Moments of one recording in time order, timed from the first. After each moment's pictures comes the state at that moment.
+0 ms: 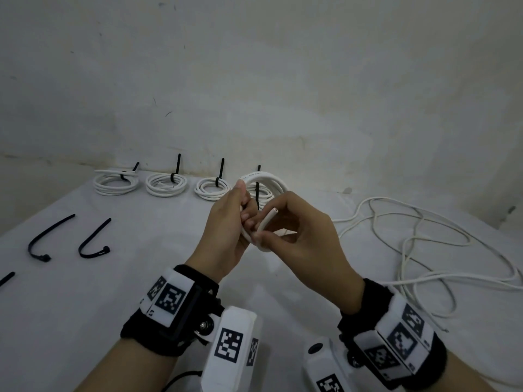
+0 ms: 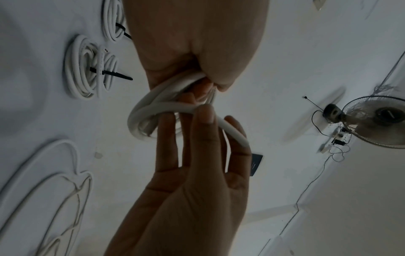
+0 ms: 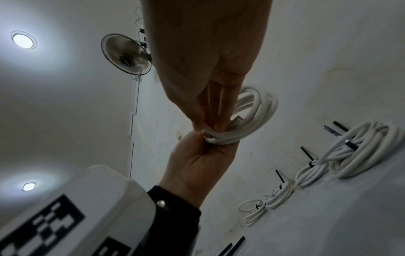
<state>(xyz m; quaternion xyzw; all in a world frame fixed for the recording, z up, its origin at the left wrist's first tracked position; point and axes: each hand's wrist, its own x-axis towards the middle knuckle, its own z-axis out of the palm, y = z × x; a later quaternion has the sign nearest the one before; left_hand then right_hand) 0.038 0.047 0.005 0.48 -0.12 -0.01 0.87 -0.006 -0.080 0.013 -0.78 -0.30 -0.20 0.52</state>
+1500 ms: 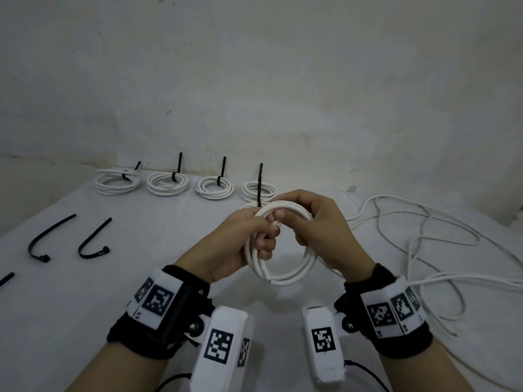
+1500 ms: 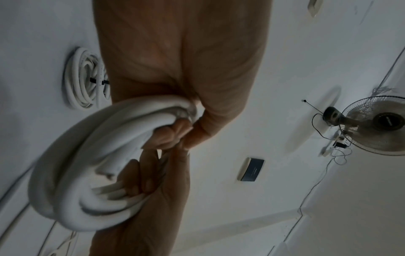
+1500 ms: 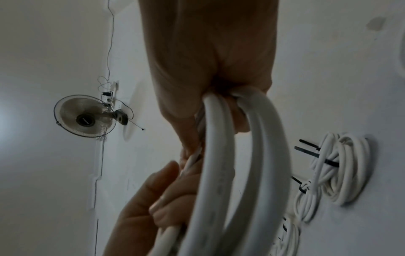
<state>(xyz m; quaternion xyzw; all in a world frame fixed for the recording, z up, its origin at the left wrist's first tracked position) 0.034 0.049 0.004 0.56 -0.19 -0.19 0.78 0.040 -0.110 0.007 -0.76 -0.21 -0.12 0.60</state>
